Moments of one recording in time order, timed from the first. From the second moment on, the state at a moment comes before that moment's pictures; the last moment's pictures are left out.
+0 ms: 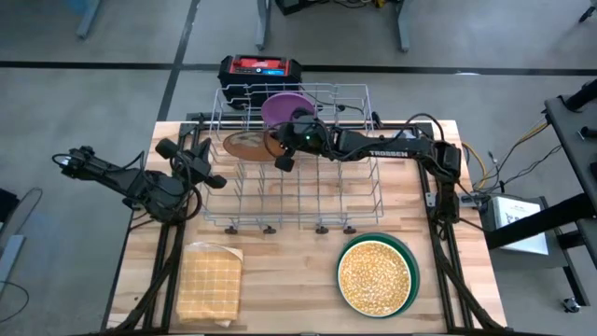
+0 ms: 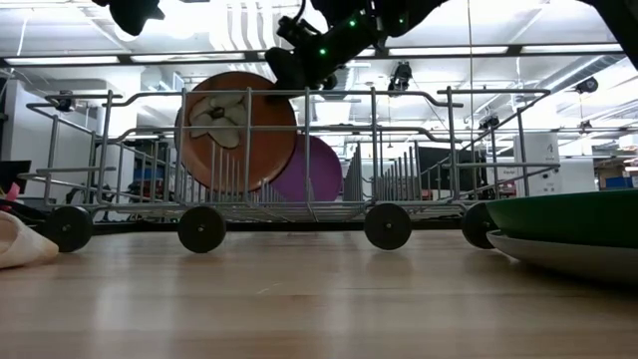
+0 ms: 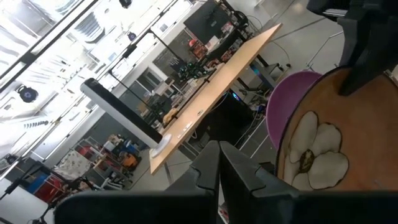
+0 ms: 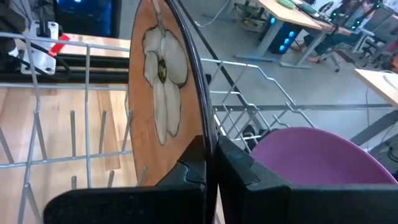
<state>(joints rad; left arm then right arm) -0.38 0.76 0.77 -0.25 -1.55 0.50 -0.22 1.94 1.61 -0.05 0.20 -0.25</state>
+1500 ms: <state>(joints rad) -0.38 0.76 0.77 -0.25 -1.55 0.50 -0.21 2.04 1.61 0.07 0.17 -0.22</state>
